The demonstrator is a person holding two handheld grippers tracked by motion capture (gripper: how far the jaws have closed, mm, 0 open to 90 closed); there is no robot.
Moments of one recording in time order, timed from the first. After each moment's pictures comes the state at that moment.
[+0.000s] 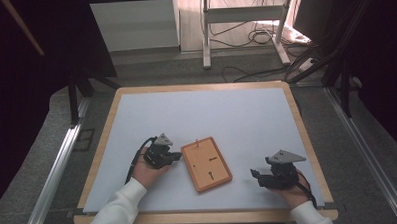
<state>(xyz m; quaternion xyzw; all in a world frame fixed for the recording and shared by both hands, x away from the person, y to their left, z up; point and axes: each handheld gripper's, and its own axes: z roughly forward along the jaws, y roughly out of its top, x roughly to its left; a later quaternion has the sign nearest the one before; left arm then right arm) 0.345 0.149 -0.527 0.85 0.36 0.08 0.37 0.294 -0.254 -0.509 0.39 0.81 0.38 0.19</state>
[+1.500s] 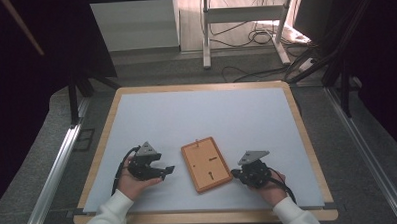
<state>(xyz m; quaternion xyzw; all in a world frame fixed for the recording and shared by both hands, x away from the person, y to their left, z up) 0.308 0.181 -0.522 0.83 0.39 0.10 0.39 0.305 -0.185 -0.517 0.29 0.89 0.33 0.11</state>
